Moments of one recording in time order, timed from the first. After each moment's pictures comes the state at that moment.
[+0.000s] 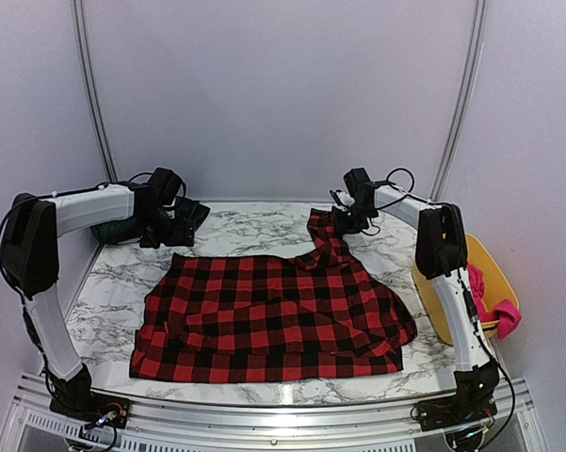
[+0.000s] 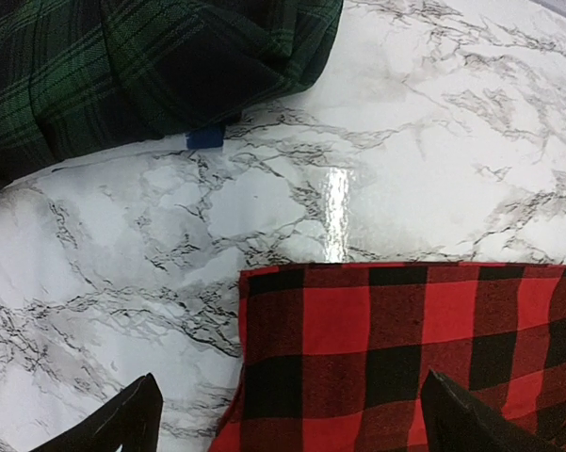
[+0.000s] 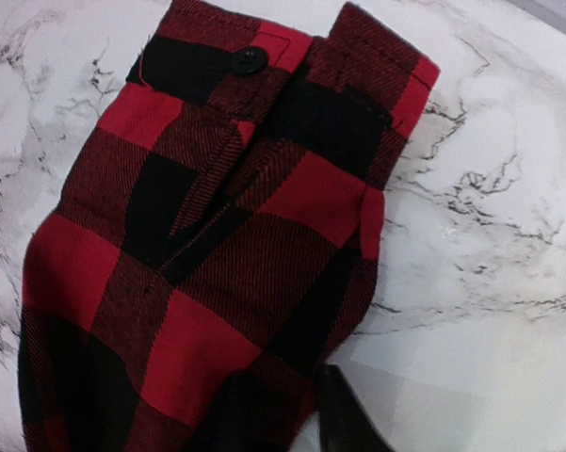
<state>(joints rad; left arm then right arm) -0.37 1.84 1.41 -0.66 -0.17 -0.38 0.31 2.60 2.31 -0.77 -0.10 0.11</state>
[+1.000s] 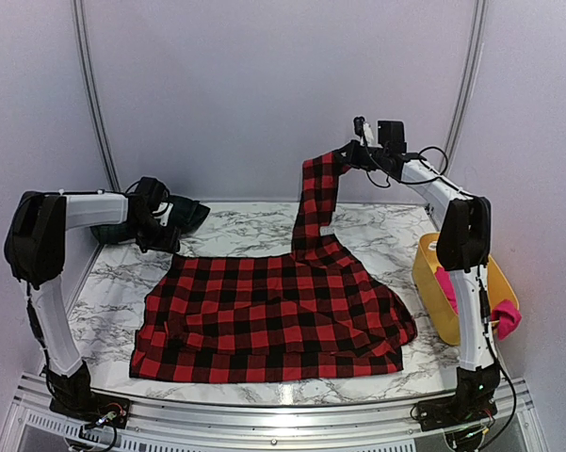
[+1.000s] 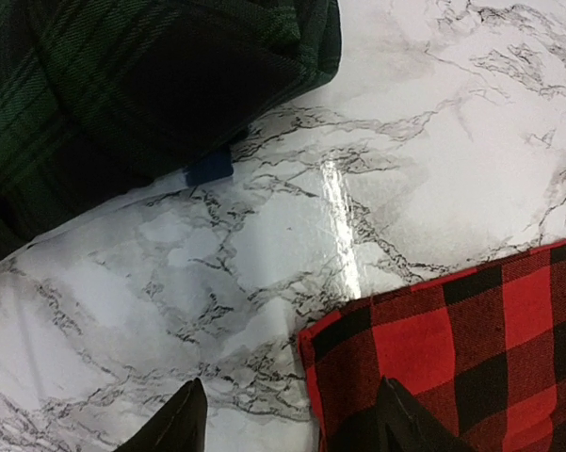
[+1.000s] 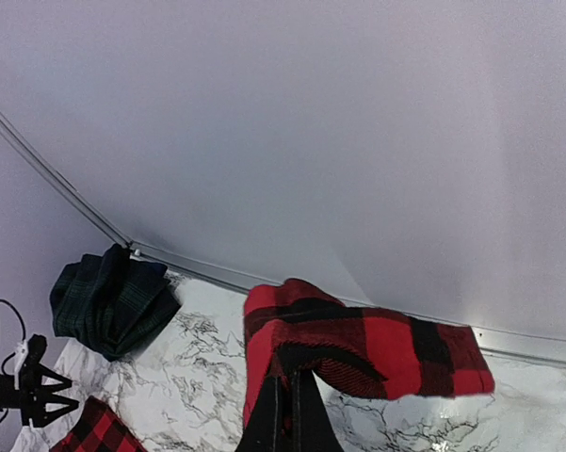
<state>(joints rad) -0.24 1.91 1.35 -0.51 -0.04 -0.06 0.22 2.42 2.36 -0.25 -0.48 0.37</state>
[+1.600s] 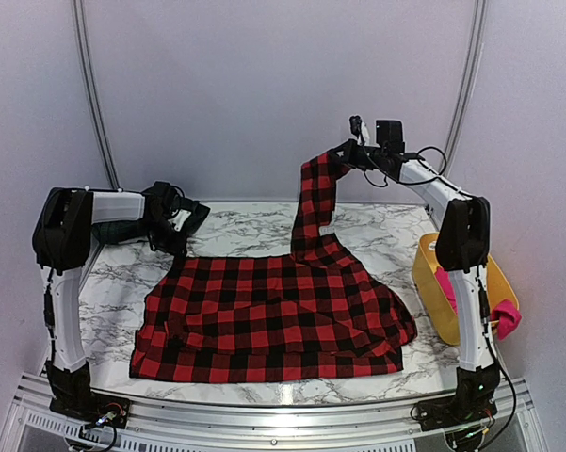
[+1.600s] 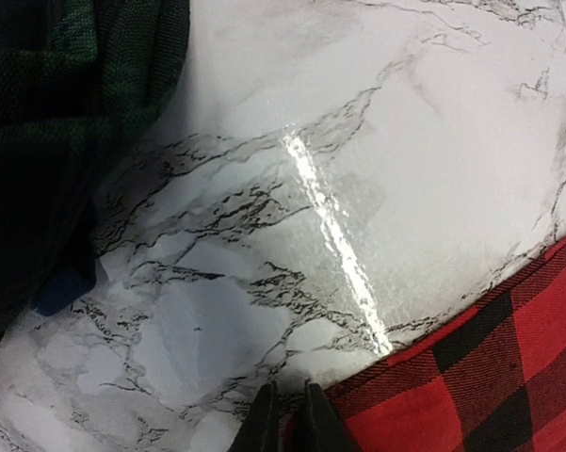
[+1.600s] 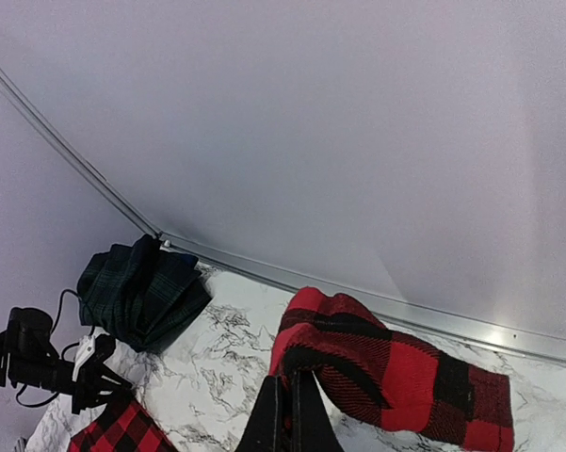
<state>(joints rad) -0.23 2.16 1.57 -0.59 0.12 0.17 0.23 2.42 2.36 -0.22 -0.56 0.40</state>
